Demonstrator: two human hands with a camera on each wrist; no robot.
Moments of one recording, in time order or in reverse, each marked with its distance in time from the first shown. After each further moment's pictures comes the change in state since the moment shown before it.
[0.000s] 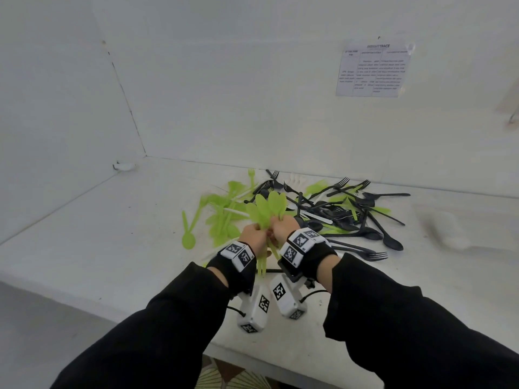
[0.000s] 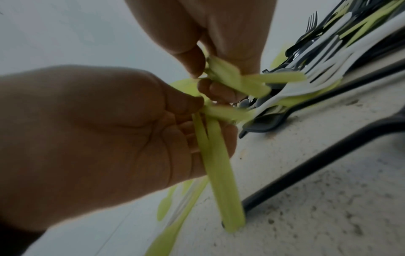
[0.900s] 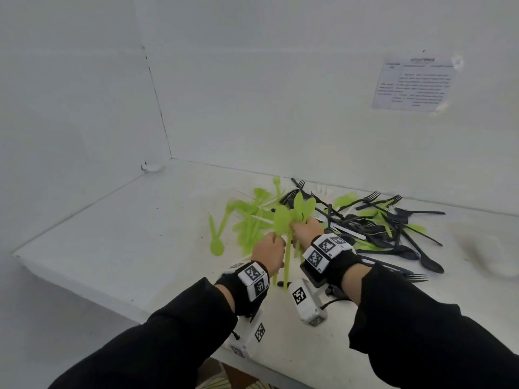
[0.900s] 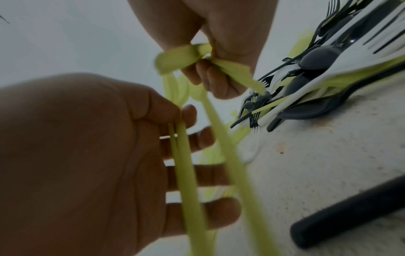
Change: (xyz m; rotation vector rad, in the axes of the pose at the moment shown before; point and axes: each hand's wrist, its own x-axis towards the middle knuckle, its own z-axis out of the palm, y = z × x) left_hand -0.015 -0.006 -0.041 0.211 0.065 0.189; right_hand 0.017 -0.016 0.023 0.050 0.060 -0.021
